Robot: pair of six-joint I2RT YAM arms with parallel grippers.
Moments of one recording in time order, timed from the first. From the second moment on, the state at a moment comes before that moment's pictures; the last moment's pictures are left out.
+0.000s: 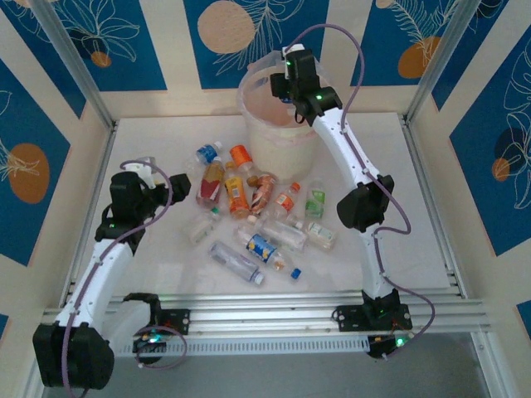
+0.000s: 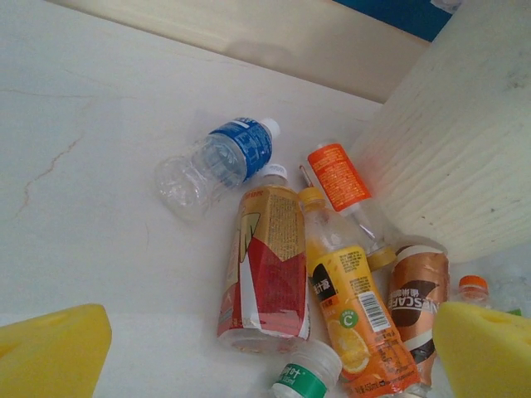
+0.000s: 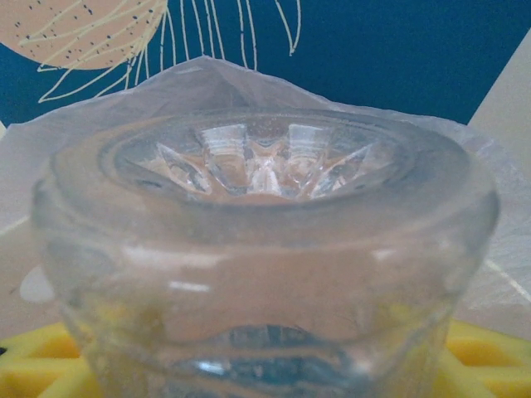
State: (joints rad) left arm -0.06 0.94 0.70 -0.20 0.22 -0.34; right arm 0.43 2.28 2.57 -0.71 0.27 0.07
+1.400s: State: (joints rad) left arm -0.07 0.98 0.73 -0.26 0.20 -0.36; right arm 0.38 2.08 2.66 -0.79 0.21 0.00
